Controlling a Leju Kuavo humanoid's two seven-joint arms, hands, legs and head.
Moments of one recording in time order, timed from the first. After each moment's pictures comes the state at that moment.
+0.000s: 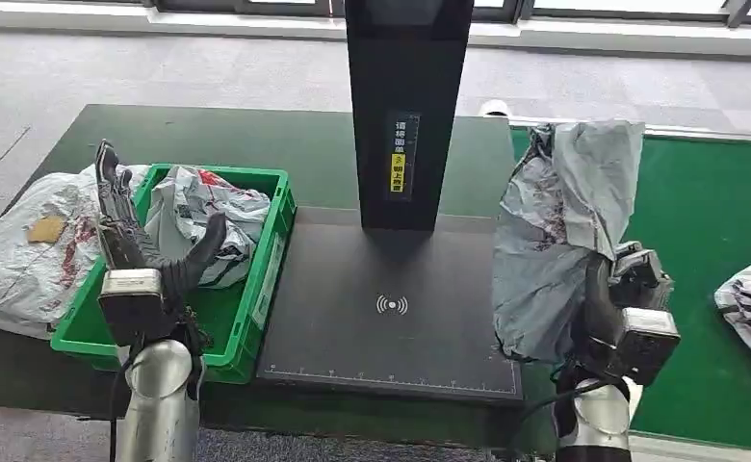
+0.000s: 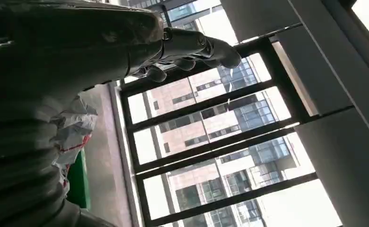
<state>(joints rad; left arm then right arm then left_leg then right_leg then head) -0.19 -0.30 0.04 -1.53 -0.45 0.38 -0.58 -0.09 0.25 -0.04 -1.51 0.16 -0.18 -0.70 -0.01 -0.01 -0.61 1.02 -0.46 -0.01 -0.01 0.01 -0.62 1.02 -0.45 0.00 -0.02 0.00</state>
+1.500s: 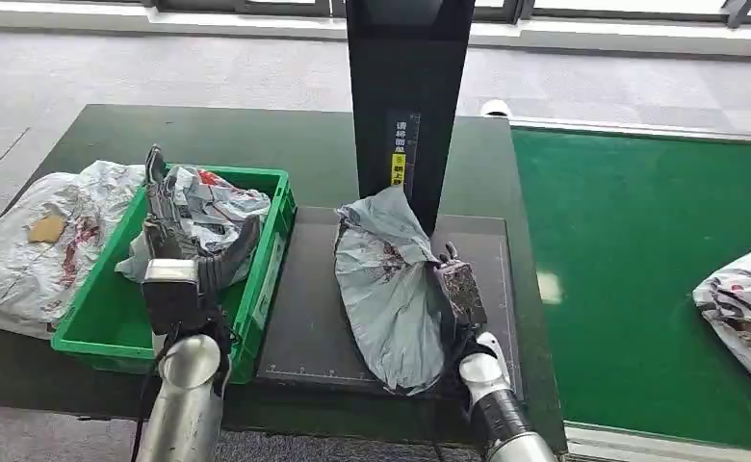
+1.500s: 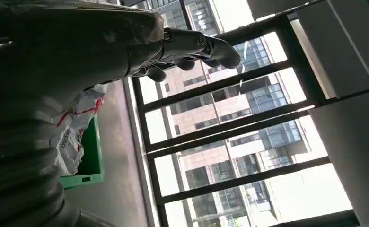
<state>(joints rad) -0.23 -0.30 -0.03 -1.40 -0.40 0.43 -0.58 -0.38 0.32 0.12 -0.63 0.29 -0.16 -0.55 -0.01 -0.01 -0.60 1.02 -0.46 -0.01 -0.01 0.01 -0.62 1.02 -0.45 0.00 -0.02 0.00</state>
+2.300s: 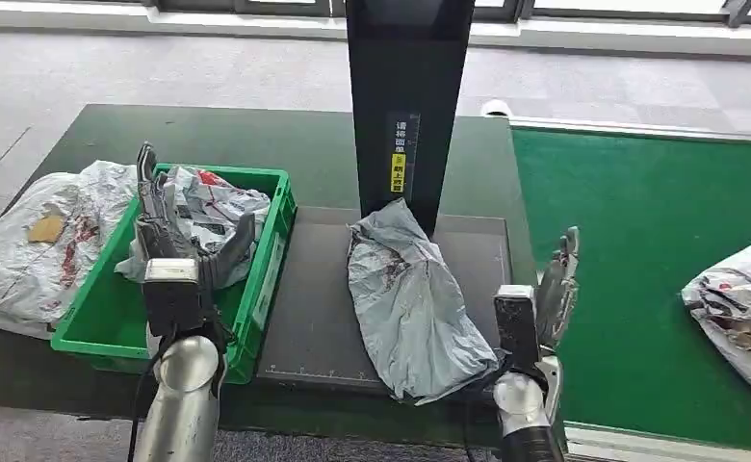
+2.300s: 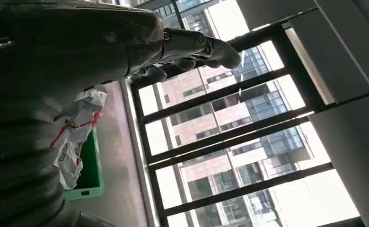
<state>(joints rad) -0.22 -0.30 -0.03 -1.44 -0.47 0.45 -0.55 -0.14 0.31 0.04 -1.18 0.47 -0.59 -0.62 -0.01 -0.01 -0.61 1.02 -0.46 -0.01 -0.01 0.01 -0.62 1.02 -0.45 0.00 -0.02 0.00</state>
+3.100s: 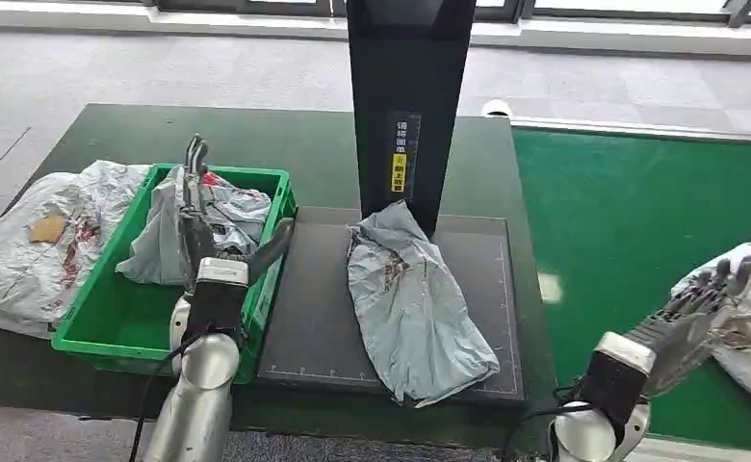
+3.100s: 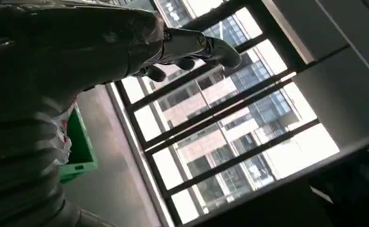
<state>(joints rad) -0.26 -0.31 -0.11 -1.37 -0.60 0.35 -0.54 0.02 0.32 -0.05 -1.66 0.44 -0.70 -0.70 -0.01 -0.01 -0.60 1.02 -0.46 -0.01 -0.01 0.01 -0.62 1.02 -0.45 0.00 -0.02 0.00</state>
